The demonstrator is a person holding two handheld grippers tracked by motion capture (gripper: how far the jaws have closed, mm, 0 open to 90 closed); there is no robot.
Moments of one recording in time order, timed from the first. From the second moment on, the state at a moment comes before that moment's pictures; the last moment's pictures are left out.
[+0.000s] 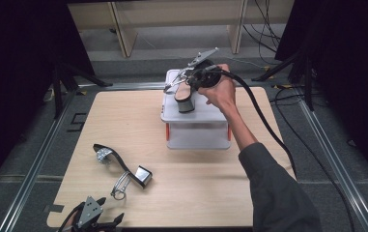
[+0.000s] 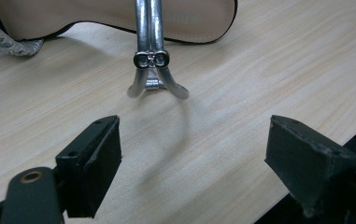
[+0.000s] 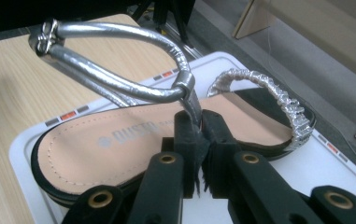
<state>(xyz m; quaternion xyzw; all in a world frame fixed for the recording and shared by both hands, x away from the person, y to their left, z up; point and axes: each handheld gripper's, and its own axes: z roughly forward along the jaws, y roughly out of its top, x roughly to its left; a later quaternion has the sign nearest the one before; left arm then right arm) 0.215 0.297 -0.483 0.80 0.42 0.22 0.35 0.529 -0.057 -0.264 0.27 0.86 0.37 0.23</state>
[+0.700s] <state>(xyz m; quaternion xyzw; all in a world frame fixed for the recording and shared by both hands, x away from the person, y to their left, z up) 0.215 0.296 -0.483 0.80 0.42 0.22 0.35 0.487 -0.087 -0.252 0.33 0.83 0.38 0.23</state>
